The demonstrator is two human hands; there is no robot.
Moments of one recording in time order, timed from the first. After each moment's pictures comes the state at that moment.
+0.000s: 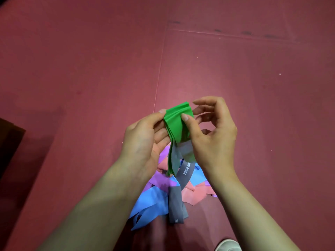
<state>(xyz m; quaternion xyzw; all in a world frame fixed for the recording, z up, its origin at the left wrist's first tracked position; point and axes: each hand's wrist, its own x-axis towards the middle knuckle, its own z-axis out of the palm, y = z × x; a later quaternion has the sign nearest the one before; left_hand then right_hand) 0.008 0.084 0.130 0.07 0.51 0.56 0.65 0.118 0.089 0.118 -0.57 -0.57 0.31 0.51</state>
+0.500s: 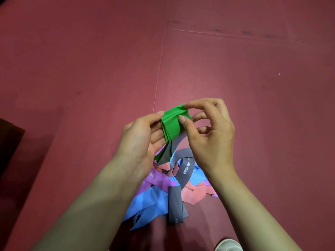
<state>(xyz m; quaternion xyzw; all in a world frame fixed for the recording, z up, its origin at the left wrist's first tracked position) 0.002 0.085 0.131 0.07 0.53 0.54 0.65 0.120 0.088 0.119 -0.55 -0.61 0.30 0.49</state>
